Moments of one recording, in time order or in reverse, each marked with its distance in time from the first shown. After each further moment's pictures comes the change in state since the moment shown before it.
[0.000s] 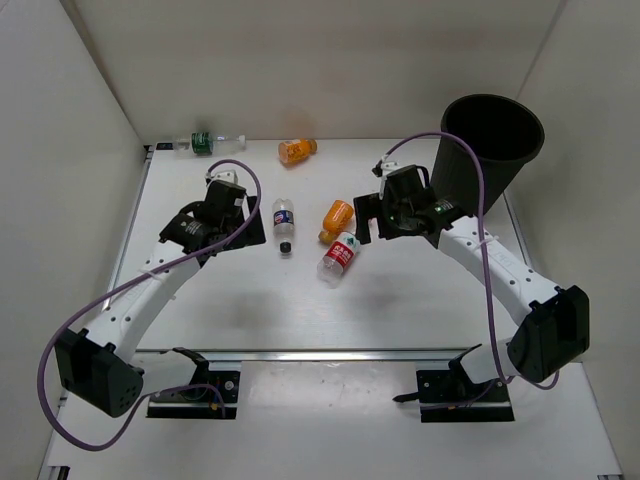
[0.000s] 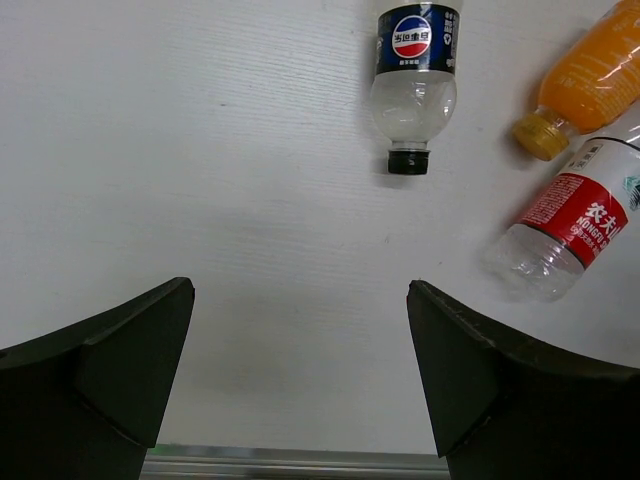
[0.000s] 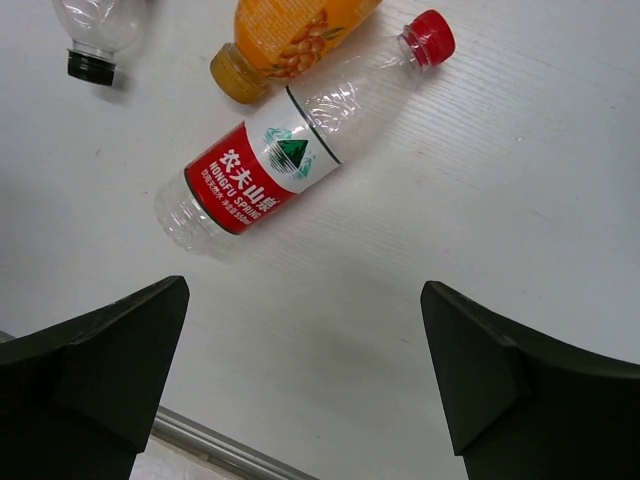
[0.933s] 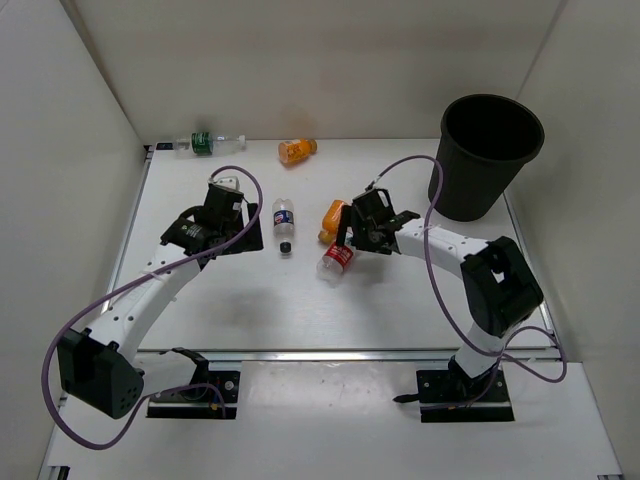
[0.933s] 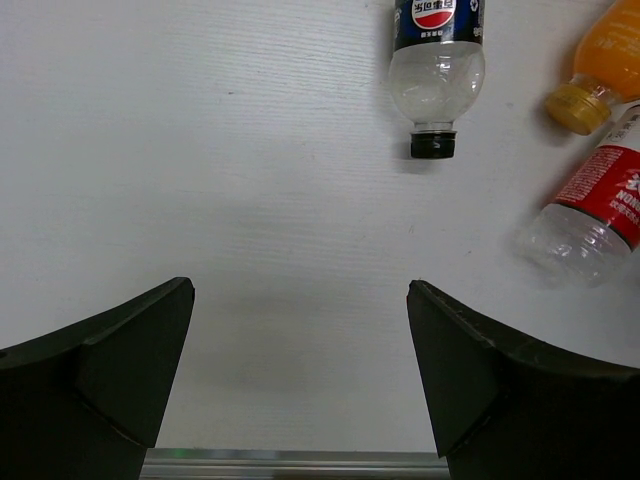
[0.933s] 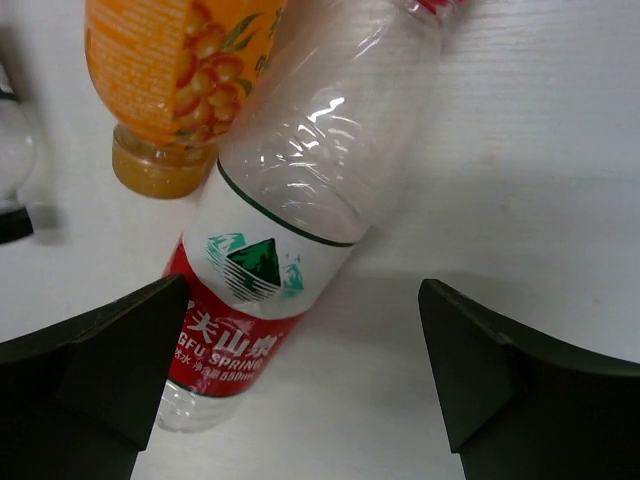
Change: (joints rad) left arm 0.030 -0.010 -0.066 0.038 0.034 0.070; right arm 0.066 0.284 -0.130 0.310 0.153 0.435
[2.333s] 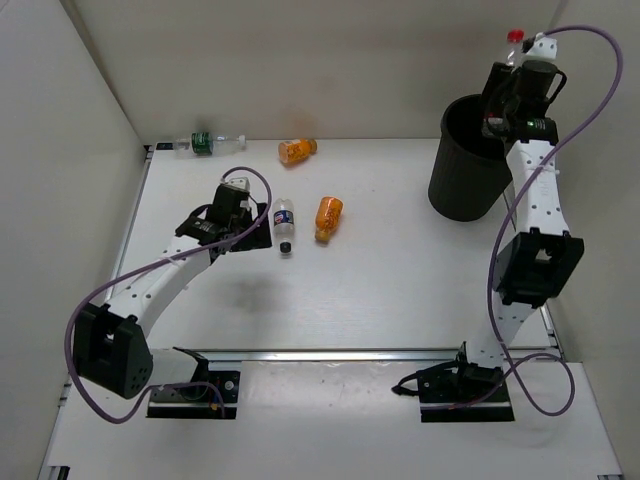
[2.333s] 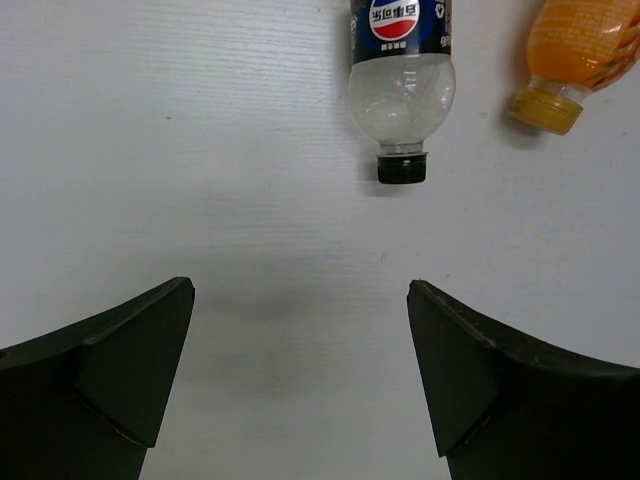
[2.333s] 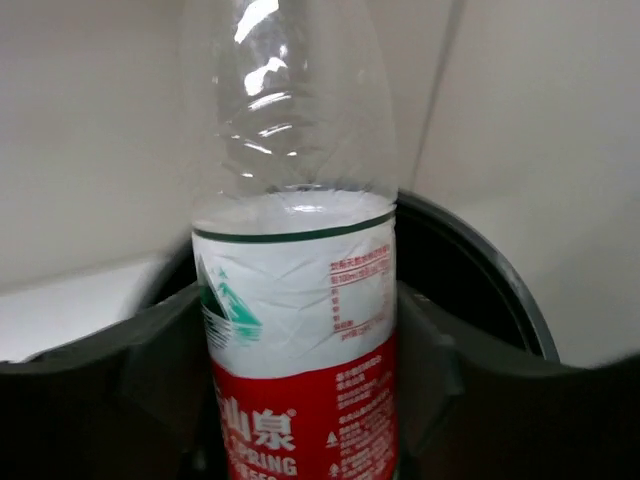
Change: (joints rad) left arm 0.025 0.093 -0.070 0.174 0.105 0.023; right arm -0.695 0.129 0.853 0.058 -0.023 -0.581
